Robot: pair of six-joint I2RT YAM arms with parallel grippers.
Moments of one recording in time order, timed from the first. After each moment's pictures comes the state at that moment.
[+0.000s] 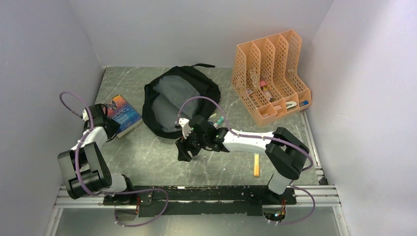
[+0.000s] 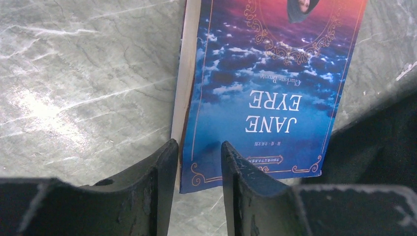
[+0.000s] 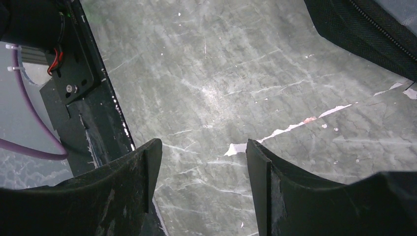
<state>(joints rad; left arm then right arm) 0.38 1.37 0.65 -0.14 -0.08 -0.64 1.00 1.68 0.97 -0.03 -0.37 0.18</state>
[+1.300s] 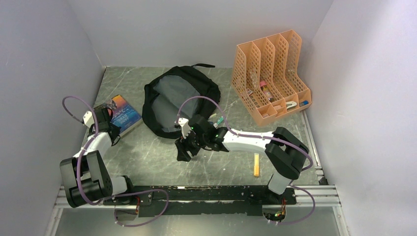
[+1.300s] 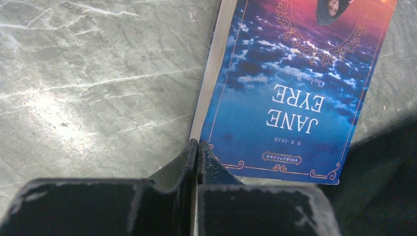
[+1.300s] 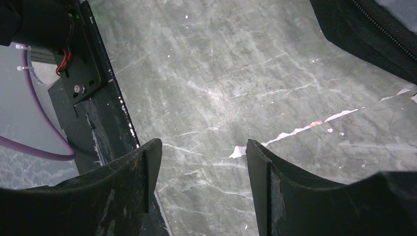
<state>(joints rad) 0.31 1.28 0.55 -0.12 -0.25 -0.73 1.00 1.68 0.98 -0.03 -0.39 0.19</state>
